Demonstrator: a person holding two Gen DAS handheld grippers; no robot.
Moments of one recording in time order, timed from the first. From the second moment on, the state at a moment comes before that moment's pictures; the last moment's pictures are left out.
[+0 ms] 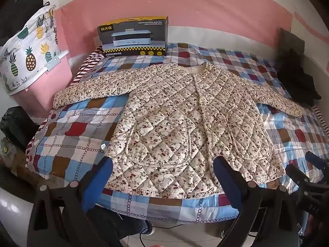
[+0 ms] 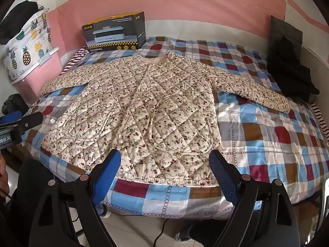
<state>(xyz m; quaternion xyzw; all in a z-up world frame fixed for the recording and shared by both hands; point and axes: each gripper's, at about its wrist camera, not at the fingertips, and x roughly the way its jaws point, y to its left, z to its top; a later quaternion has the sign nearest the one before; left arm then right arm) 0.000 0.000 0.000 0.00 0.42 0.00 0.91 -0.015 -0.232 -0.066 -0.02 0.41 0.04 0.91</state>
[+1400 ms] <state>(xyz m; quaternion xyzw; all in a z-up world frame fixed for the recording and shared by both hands) -0.001 -0.002 -0.010 -0.01 0.44 -0.01 0.90 -0.014 -0.231 -0.064 -0.02 0.41 0.04 0.91</state>
